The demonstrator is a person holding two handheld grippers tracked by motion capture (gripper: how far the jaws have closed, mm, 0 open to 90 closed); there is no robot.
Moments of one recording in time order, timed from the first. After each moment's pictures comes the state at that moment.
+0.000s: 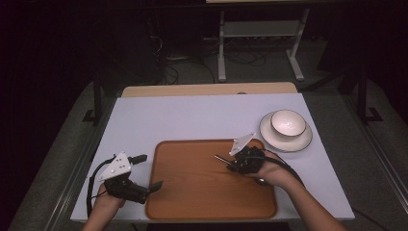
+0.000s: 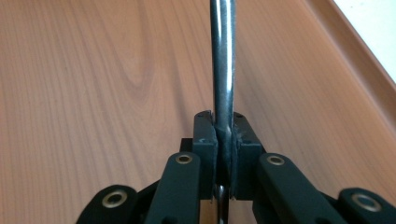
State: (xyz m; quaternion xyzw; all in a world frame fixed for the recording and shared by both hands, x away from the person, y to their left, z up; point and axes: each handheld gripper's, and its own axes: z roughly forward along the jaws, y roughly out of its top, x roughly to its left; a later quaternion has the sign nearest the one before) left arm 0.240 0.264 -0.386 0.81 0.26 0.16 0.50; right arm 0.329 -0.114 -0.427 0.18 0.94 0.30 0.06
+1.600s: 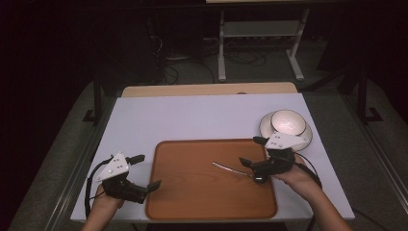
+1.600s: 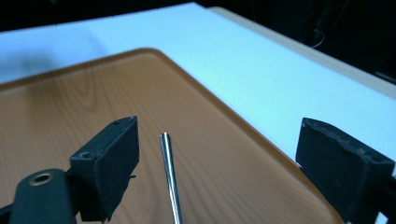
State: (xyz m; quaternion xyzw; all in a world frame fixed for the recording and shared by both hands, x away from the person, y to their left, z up) left arm 0.238 0.269 -0.386 0.80 0.27 0.16 0.50; right arm 0.290 -0.180 -0.388 0.27 0.80 0.50 0.18
